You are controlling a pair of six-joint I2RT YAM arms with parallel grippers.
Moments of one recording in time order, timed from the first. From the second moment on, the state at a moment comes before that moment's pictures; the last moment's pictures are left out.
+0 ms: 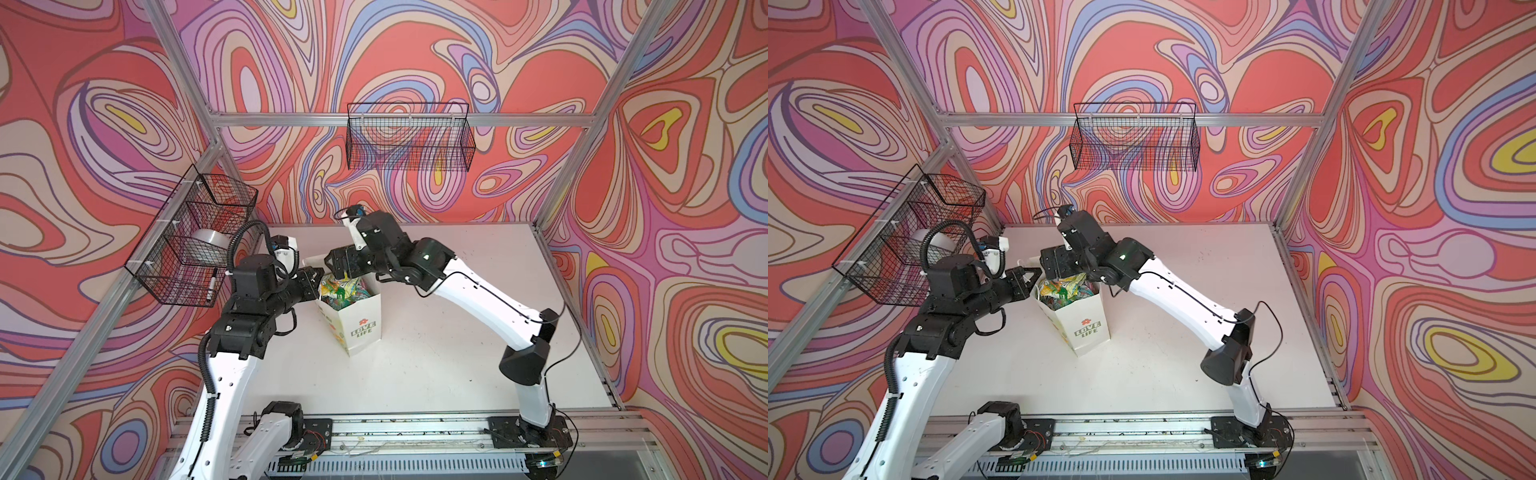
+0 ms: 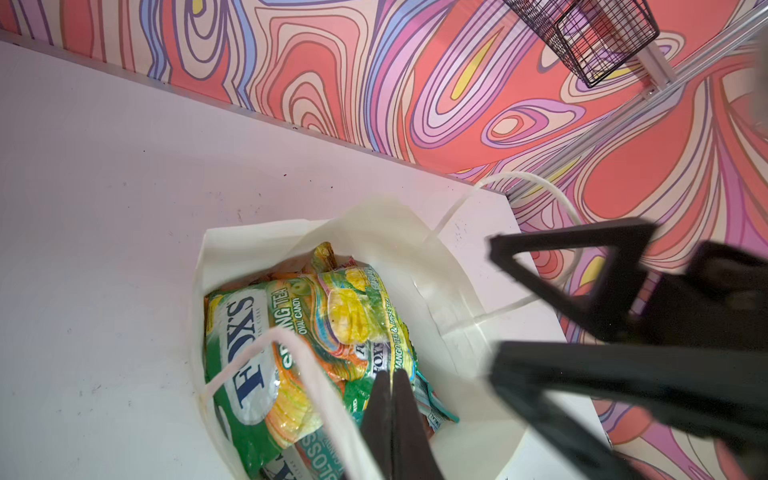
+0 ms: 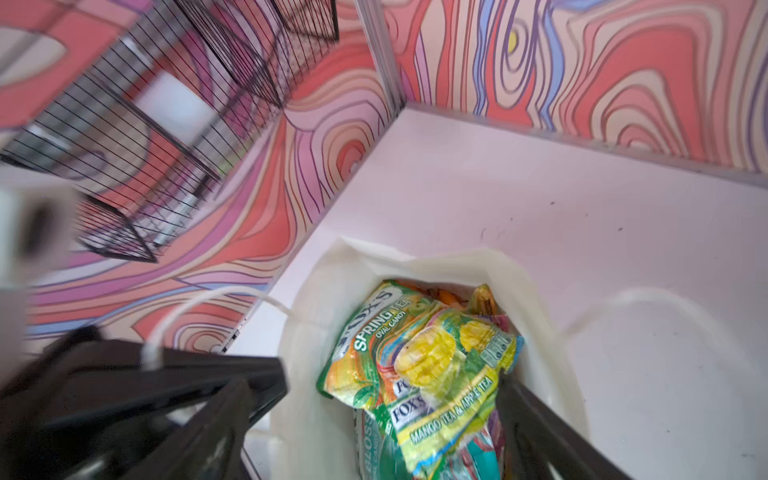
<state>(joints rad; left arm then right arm) -0.08 0.90 1.11 -0.67 0.35 -0.44 0.98 1.95 2.30 -0.82 0.08 0.43</state>
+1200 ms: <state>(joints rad) -0.08 0.90 1.11 -0.67 0.36 -0.44 0.88 1.97 2.11 -0.79 0.09 0.46</state>
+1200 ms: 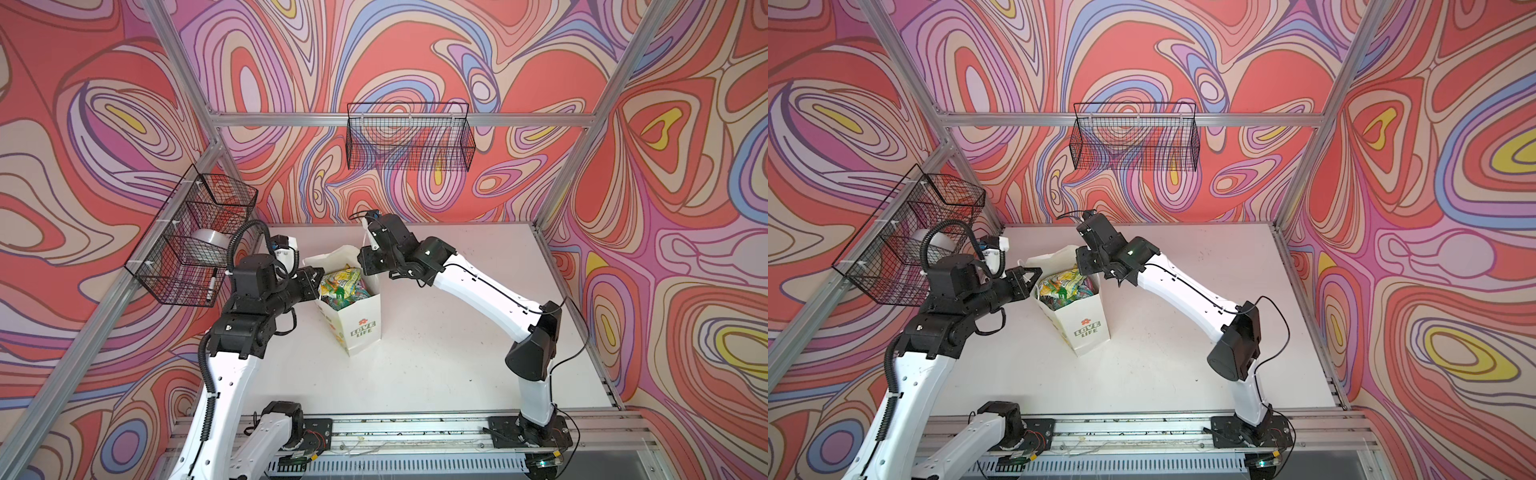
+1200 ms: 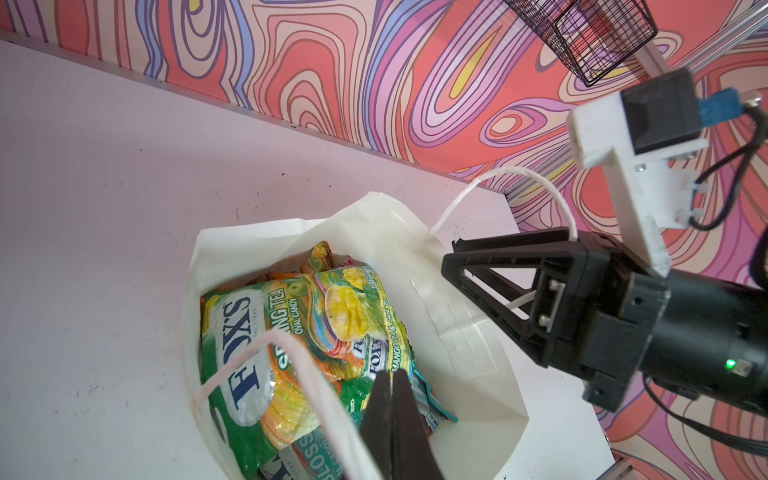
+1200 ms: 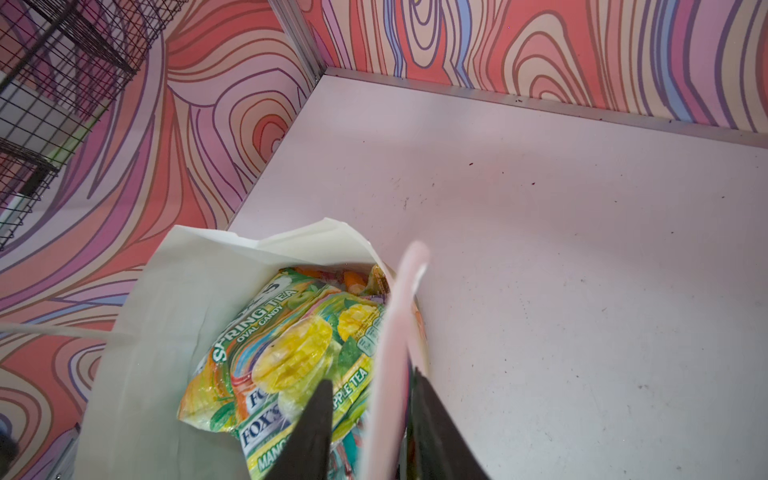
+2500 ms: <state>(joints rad) -0.43 1.53 1.82 -0.97 0.27 -0.55 0.72 1.59 1.92 -0.80 0.11 0.46</state>
